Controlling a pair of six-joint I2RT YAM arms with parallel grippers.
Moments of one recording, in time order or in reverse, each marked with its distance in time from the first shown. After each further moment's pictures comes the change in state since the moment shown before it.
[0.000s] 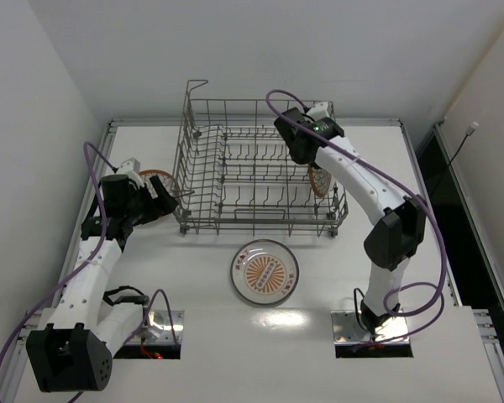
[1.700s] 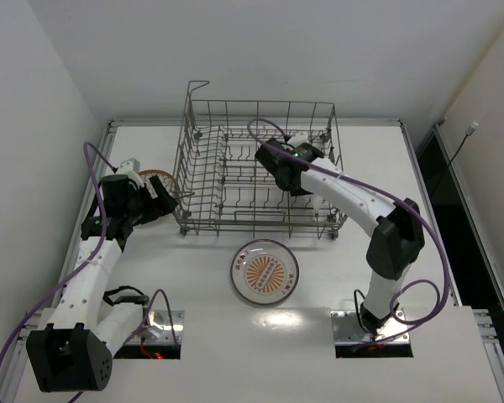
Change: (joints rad) left arm 0.000 0.000 0.000 0.000 -0.008 0.003; right arm 0.164 -0.063 -0.268 0.069 -0.136 0.161
